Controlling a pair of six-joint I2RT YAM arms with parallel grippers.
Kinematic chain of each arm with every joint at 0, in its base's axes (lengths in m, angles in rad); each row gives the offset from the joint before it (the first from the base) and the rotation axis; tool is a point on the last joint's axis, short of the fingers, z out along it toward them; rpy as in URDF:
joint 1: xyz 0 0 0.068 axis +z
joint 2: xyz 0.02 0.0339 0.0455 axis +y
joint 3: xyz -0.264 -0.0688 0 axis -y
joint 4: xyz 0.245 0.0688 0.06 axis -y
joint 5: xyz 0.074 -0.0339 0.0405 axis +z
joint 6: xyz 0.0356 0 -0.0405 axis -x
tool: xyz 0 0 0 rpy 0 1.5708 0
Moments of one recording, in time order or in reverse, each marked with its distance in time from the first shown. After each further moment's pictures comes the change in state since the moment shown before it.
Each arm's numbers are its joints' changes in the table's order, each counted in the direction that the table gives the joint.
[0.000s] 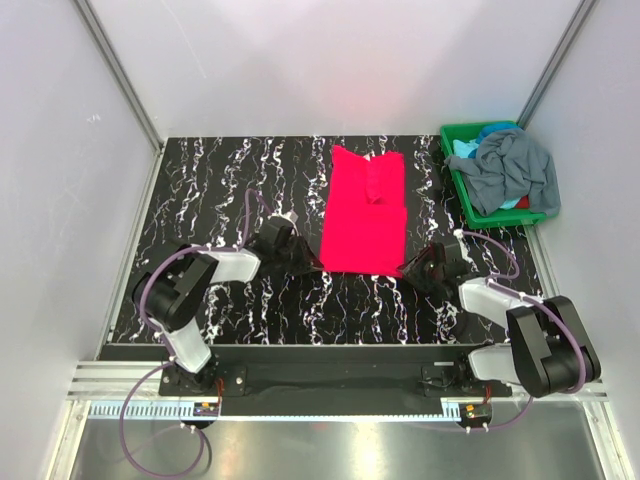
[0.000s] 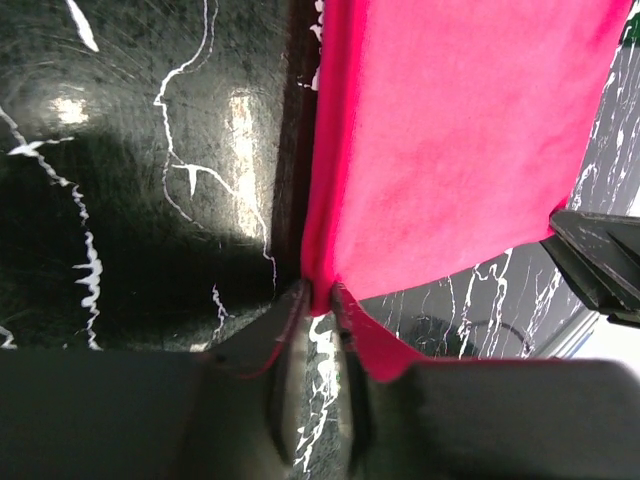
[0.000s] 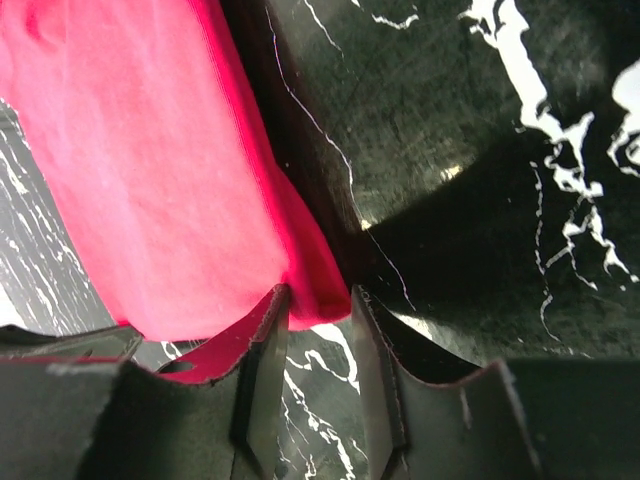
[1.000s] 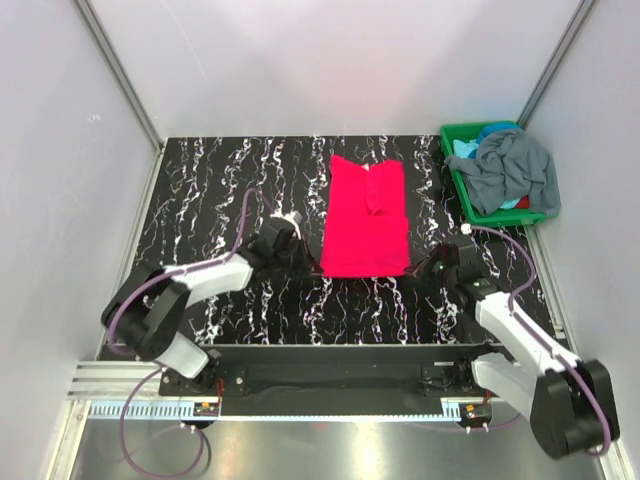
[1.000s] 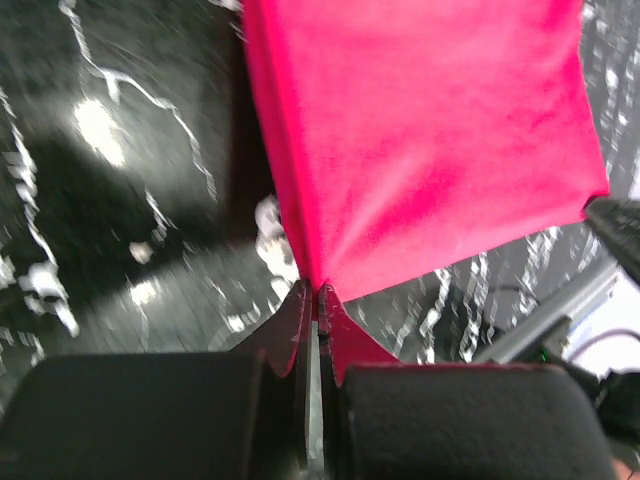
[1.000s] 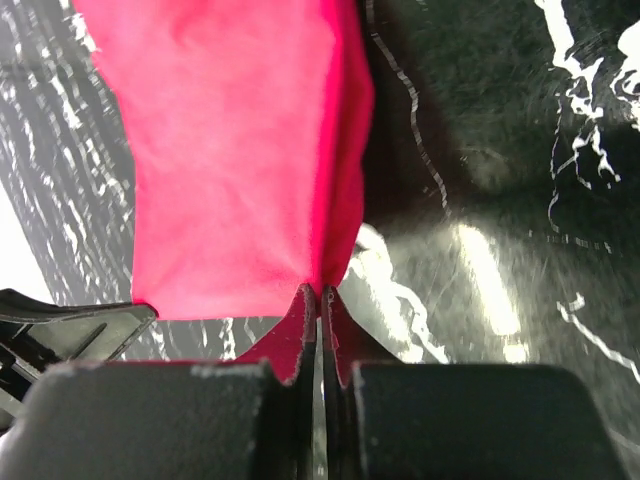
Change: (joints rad) left arm -0.064 -0.179 0.007 -0.185 0.033 -0.044; right arm 0.002 -0.309 0.031 -0.280 0.039 0.075
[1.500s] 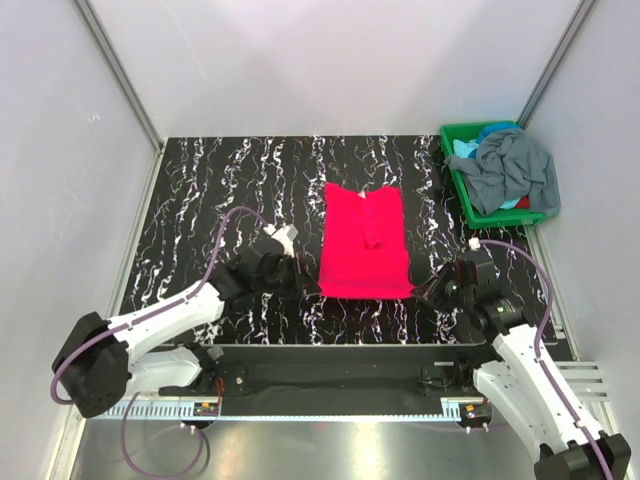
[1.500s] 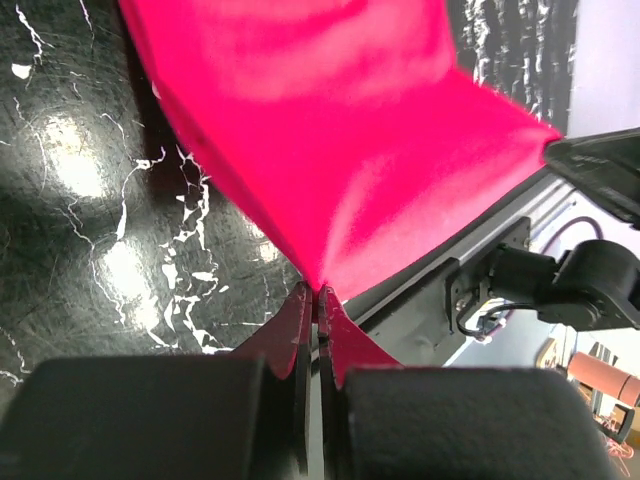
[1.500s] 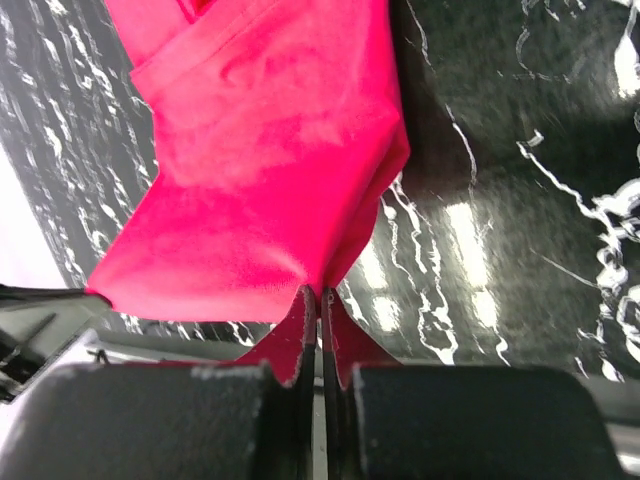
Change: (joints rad) left arm -0.146 -0.401 -0.121 -0.180 0.025 0.032; right arm 0.005 -0.357 0.061 -0.453 0.087 0.071
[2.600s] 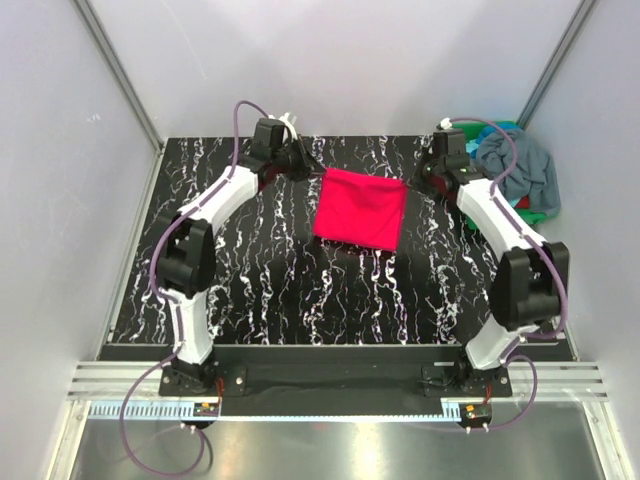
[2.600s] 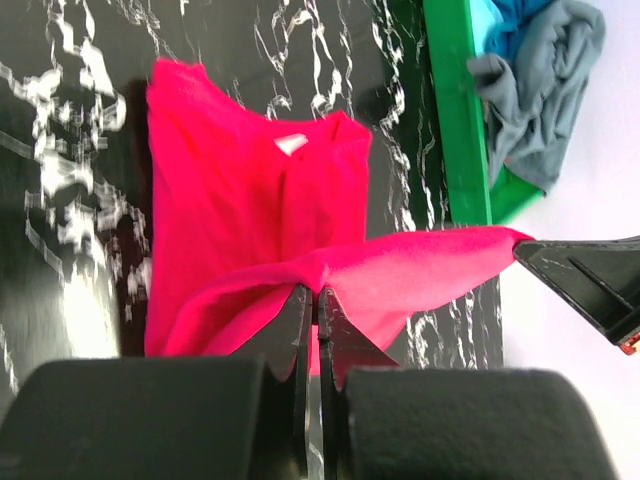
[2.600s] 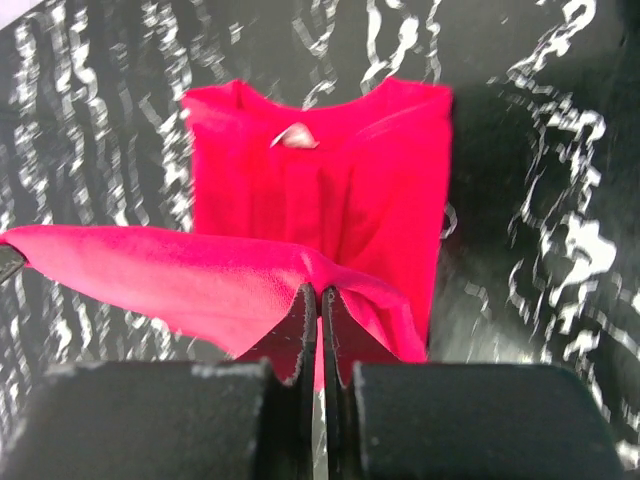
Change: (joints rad) left arm 0.399 0.817 1.037 -0.114 -0.182 -0.160; right arm -0.081 1.015 0.896 0.212 -0.103 0.337
